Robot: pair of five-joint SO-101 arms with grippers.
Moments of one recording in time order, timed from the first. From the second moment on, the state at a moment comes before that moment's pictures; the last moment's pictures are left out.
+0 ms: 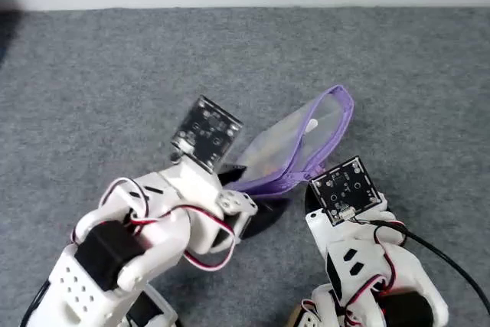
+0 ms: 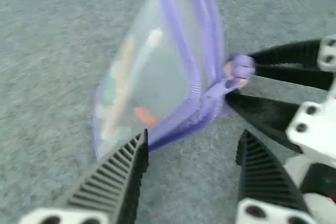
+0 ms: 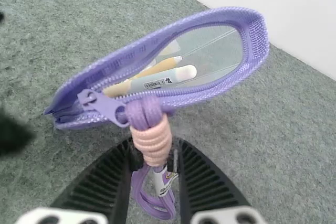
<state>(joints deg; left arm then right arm) 41.0 -51.6 24.8 81.4 10.7 -13.0 -85.4 46.0 80.1 19.7</state>
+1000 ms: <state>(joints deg) 41.9 -41.7 27.0 72.0 9.4 -12.4 -84.4 46.2 74.0 23.2</state>
